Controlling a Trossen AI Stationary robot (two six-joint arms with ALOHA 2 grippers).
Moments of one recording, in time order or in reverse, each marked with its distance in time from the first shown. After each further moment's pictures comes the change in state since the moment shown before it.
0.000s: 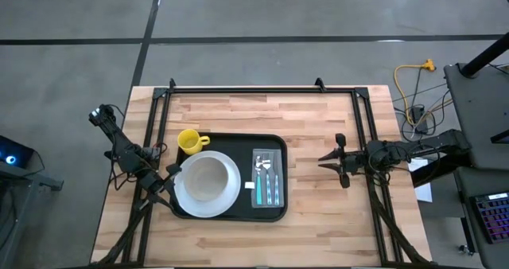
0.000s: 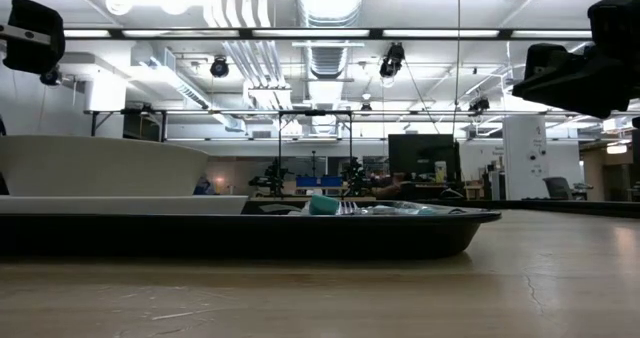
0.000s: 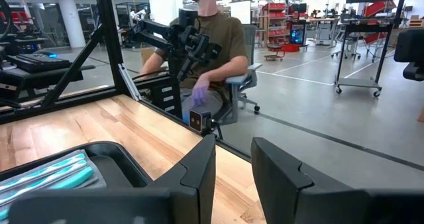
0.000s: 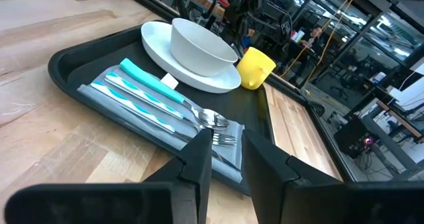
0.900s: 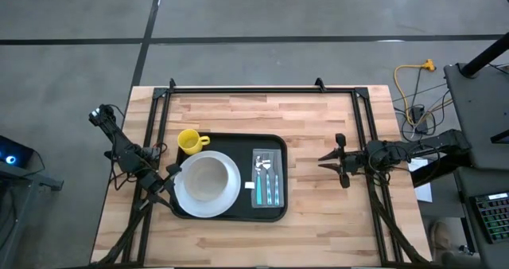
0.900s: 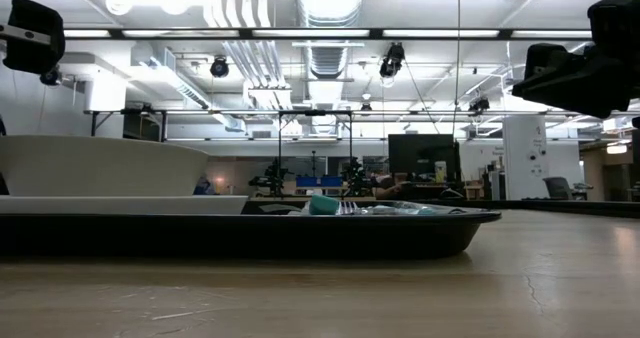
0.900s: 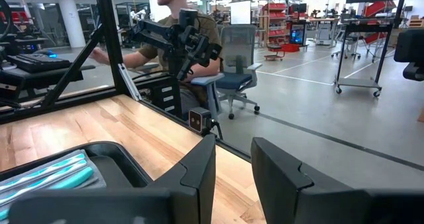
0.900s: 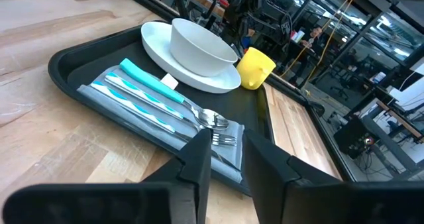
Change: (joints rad) left arm 0.000 0.000 0.000 0.000 0.000 0.000; right arm 0.000 0.000 0.000 0.000 0.000 0.000
